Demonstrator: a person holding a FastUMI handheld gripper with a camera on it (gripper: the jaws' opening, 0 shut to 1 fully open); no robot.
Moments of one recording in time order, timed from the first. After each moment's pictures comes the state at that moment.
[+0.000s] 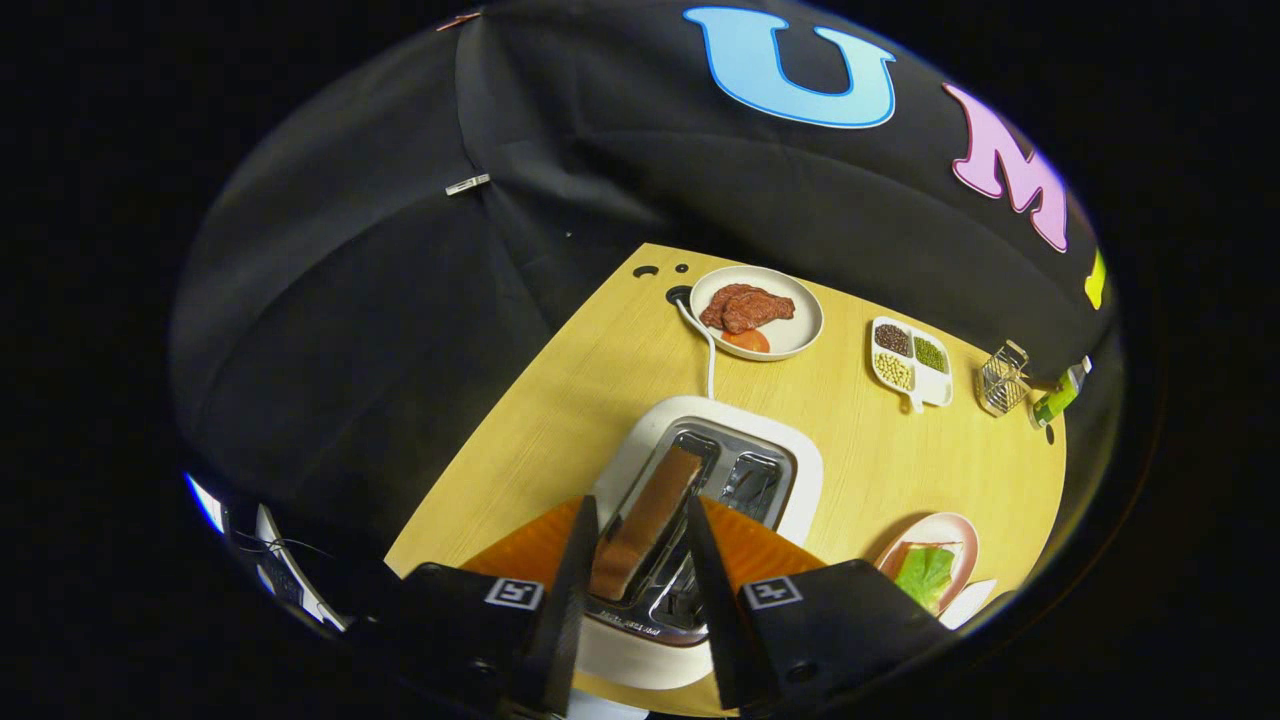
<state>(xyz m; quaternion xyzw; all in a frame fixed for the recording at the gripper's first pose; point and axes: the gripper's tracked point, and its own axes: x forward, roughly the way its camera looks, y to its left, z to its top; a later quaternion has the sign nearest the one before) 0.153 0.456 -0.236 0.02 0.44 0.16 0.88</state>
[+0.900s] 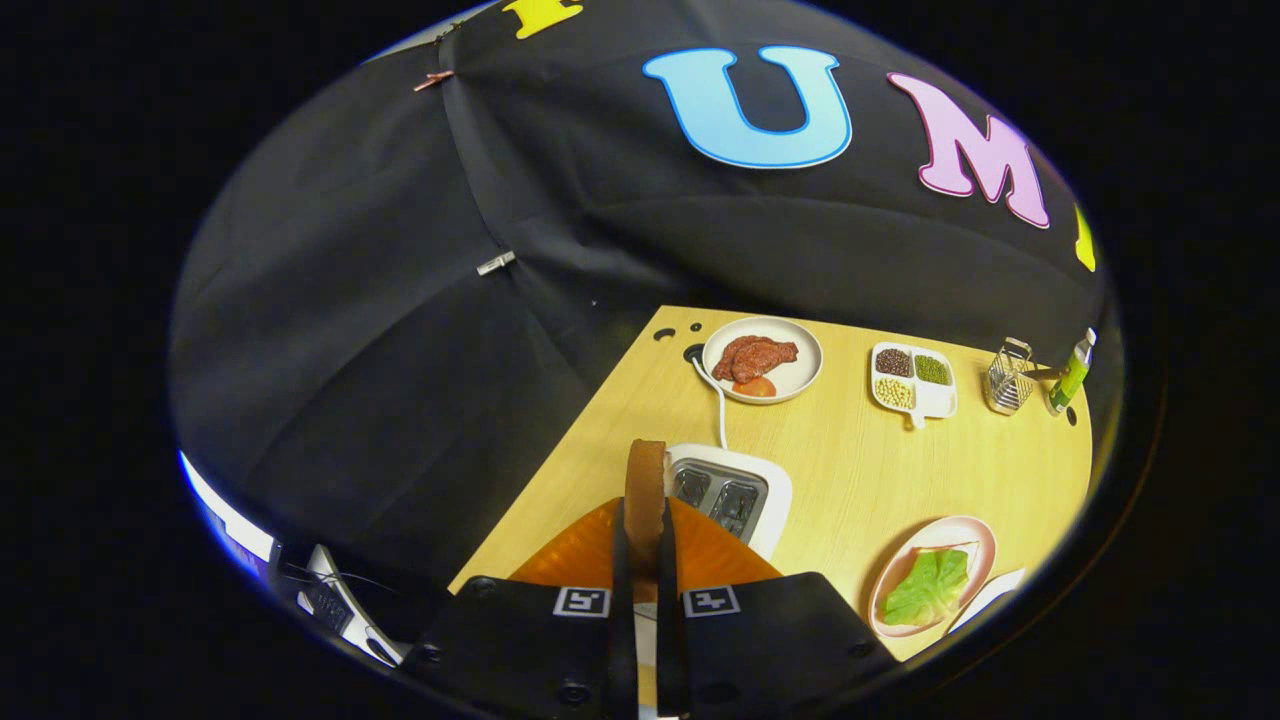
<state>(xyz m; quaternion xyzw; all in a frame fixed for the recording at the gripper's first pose) 0.146 0.425 -0.149 0.12 0.36 0.21 0.90</state>
